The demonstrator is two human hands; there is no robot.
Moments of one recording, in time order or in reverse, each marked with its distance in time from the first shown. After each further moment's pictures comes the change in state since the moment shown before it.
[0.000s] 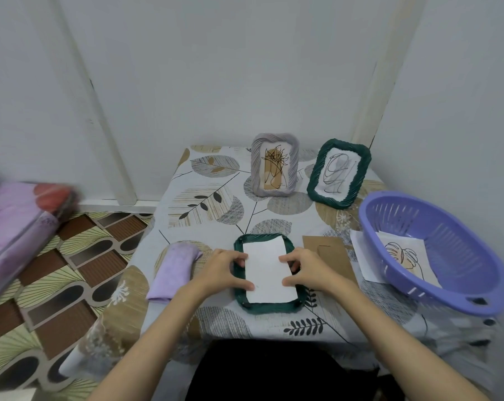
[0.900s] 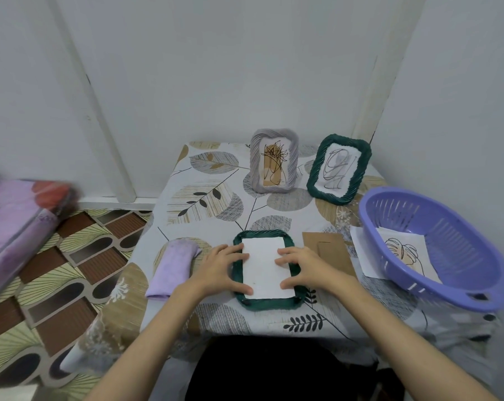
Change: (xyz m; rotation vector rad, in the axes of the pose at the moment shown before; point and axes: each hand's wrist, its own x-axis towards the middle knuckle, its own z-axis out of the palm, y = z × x) left_hand -0.004 -0.008 0.000 0.193 -0.144 0.032; right_hand 0.003 0.011 0.001 -0.155 -0.128 -0.087
